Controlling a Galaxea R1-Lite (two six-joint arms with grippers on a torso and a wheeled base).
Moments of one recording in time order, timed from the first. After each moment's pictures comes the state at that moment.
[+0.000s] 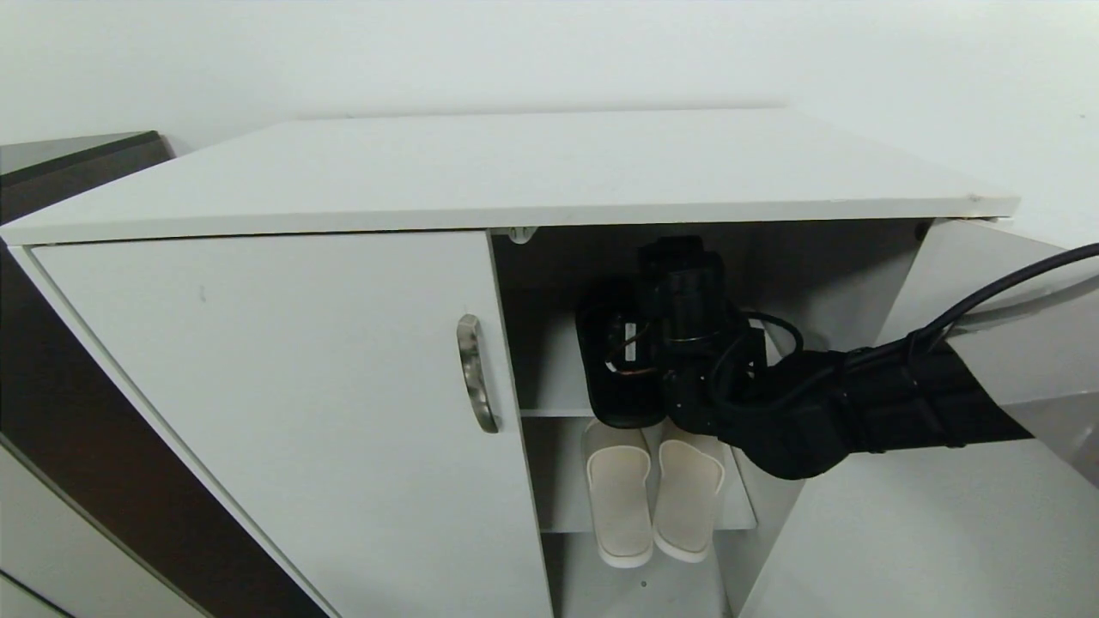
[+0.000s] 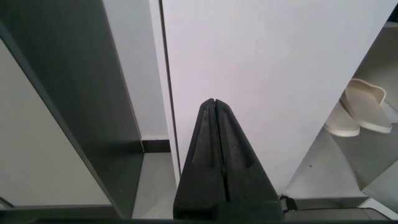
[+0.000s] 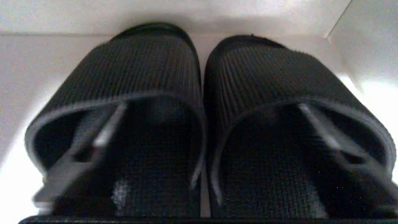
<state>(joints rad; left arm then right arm) 0.00 0.00 0.00 0.00 0.00 0.00 0.79 2.10 -1.40 -0.48 -0.77 0.16</state>
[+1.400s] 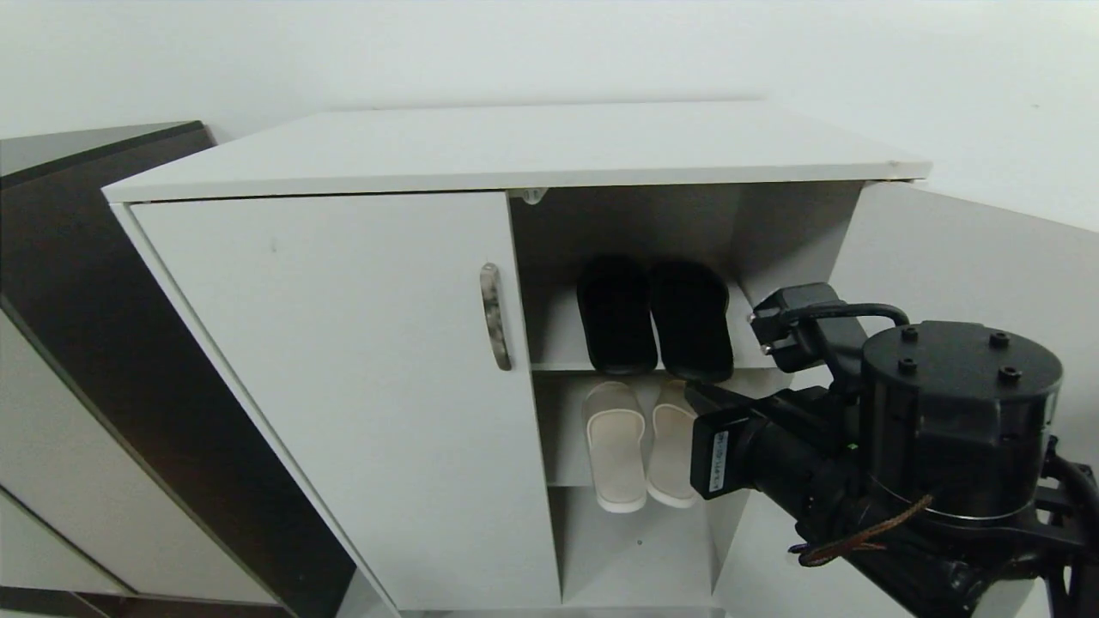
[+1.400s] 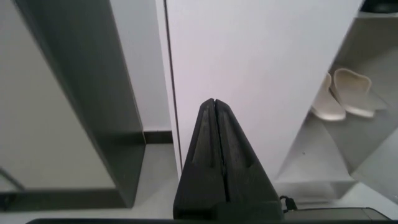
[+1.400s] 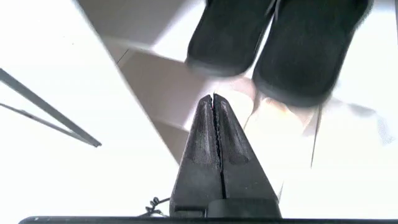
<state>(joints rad) 0.00 0.00 0.00 0.00 0.00 0.00 0.99 1.61 -0.76 -0.65 -0.54 0.21</state>
